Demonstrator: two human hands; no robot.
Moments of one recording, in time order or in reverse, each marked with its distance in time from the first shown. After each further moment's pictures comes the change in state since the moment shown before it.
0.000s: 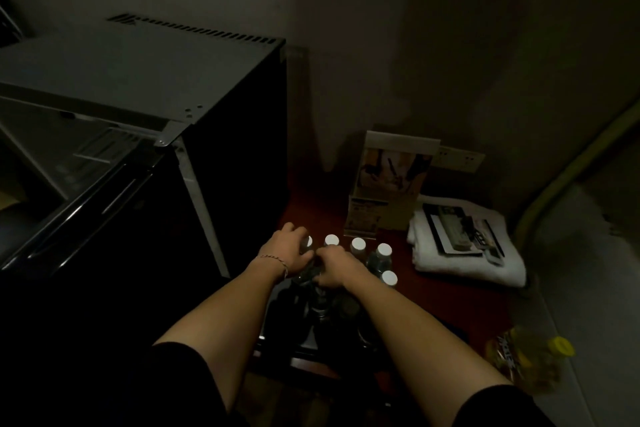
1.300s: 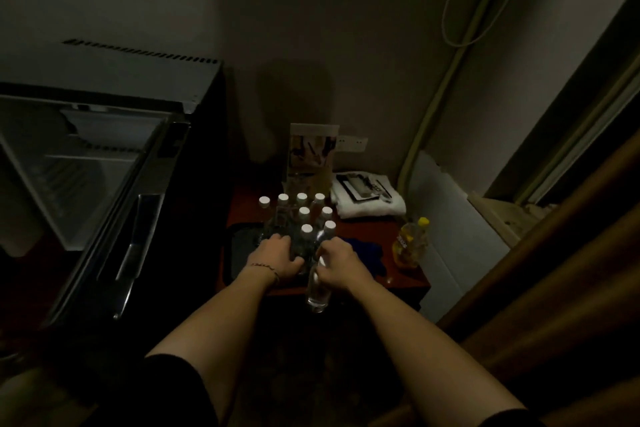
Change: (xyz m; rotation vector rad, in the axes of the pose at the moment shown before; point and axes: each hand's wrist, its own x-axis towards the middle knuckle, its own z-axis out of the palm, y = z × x) left_hand -0.231 0.015 -0.017 -0.026 -0.102 0.285; right_hand -0.268 -0.099 0.092 0.100 0.525 0.282
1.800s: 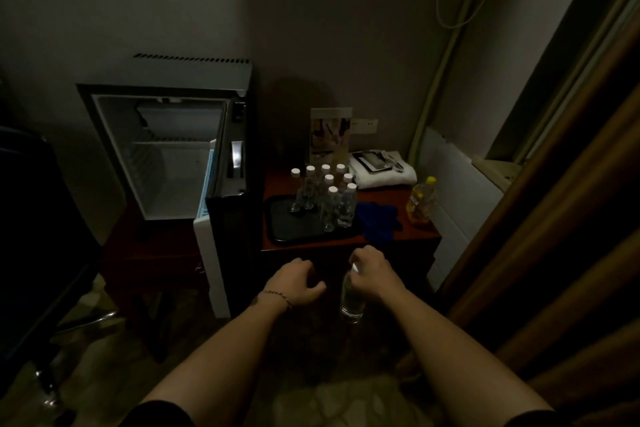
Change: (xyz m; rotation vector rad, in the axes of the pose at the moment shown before) left_hand -0.222 -0.033 0.029 0.013 -0.074 0.095; right_hand -0.185 -0.039 0.056 0.050 0.068 0.180
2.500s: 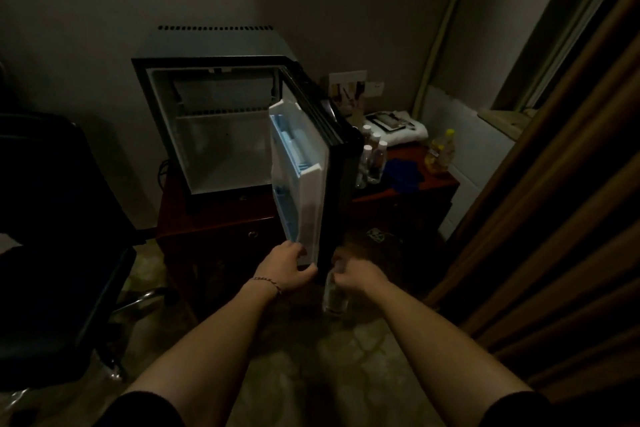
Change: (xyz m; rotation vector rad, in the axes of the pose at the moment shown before) left_hand -0.123 -0.195 -0.058 -0.070 -0.032 0.137; right_hand -0.102 -0.186 0.142 -0.045 -0.225 0.103
